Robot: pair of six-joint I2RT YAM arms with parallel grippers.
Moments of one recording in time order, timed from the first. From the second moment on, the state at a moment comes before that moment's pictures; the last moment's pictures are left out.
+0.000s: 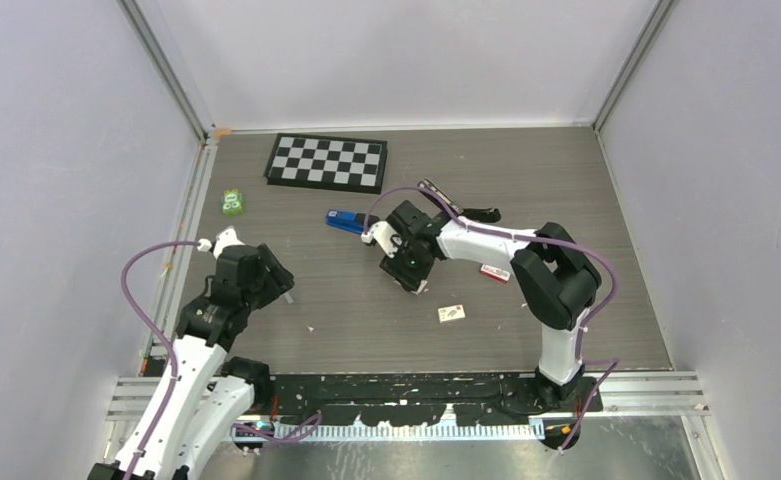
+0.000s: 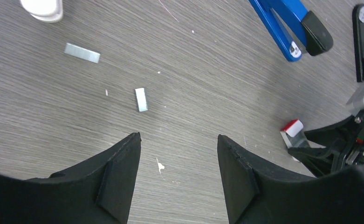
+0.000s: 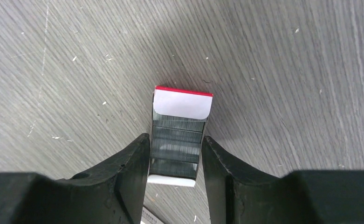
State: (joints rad) left arm -0.25 0.64 0.65 -0.75 -0.21 -0.73; right arm 0.78 1.88 1.24 -0.55 -0.14 -0.29
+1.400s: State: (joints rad) left arm -0.68 1.44 0.45 0.23 0.11 -0.97; right arm 0.58 1.94 1.28 -0.72 -0.42 -0.09
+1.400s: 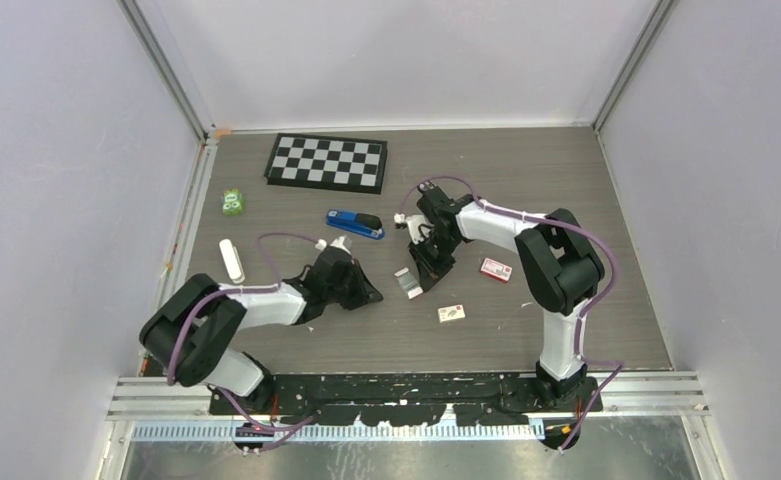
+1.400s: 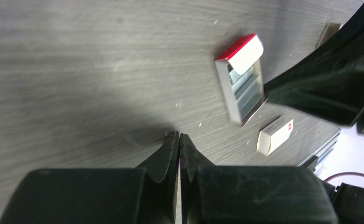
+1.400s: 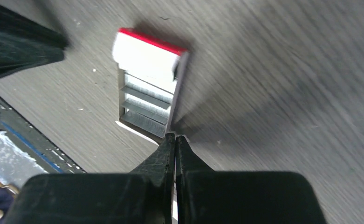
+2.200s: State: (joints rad) left arm -0.68 1.19 0.56 0.03 -0.16 -0.73; right arm 0.64 1.94 1.22 -0.61 -0.56 0.04
